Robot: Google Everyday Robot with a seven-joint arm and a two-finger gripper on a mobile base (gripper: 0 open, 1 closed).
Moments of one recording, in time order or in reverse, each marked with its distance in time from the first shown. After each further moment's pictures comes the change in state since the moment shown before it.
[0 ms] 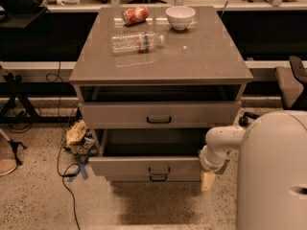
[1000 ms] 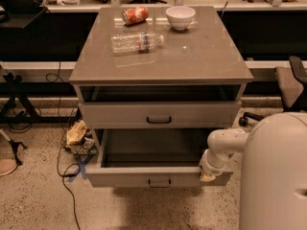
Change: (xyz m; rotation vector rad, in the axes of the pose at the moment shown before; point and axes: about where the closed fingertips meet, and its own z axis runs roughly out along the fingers) arm 0.006 0.017 0.004 -0.045 -0.007 0.024
